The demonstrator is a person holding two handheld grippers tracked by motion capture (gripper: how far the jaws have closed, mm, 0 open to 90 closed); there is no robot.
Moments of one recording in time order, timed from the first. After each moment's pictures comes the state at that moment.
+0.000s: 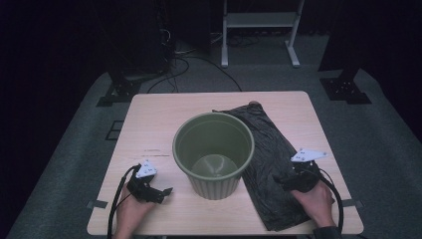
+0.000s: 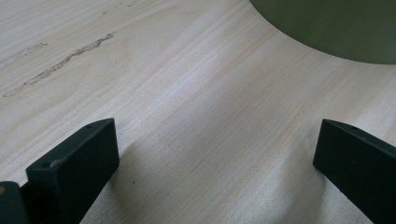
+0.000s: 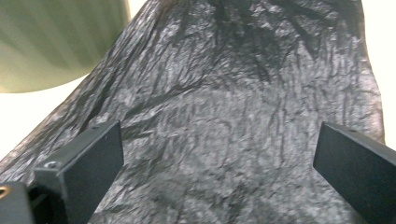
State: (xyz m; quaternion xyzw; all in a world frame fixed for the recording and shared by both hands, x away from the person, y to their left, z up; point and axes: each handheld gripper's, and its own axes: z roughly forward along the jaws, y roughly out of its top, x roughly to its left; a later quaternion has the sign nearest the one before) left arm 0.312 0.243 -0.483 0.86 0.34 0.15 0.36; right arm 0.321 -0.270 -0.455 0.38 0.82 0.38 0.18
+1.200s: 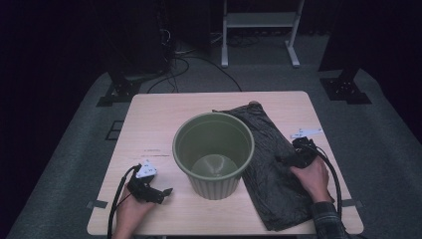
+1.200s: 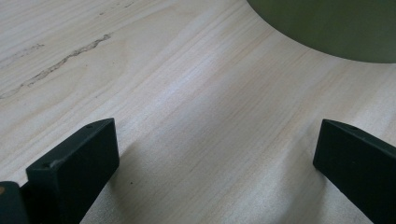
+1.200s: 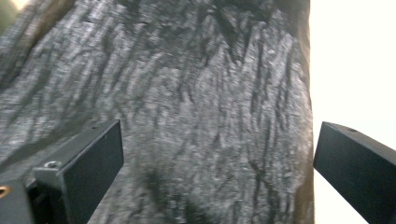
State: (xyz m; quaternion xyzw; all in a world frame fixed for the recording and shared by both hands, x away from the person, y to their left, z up) left arm 0.312 0.243 -0.483 0.86 0.34 0.15 0.36; right arm 0.400 -0.290 -0.465 0.44 0.82 0.34 0.16
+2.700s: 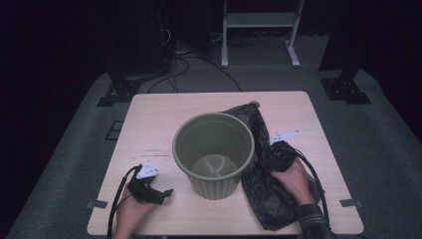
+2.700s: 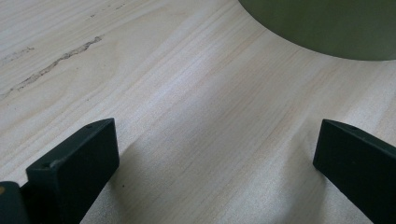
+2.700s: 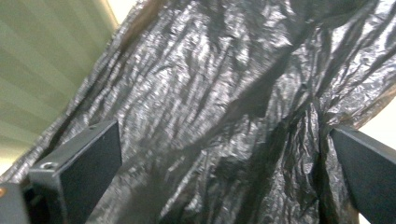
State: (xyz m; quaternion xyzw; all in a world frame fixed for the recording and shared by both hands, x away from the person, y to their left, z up) left arm 0.311 0.241 -0.483 0.86 0.33 0.14 0.36; right arm 0.401 -0.229 -0.478 0.37 0.84 0.39 0.07
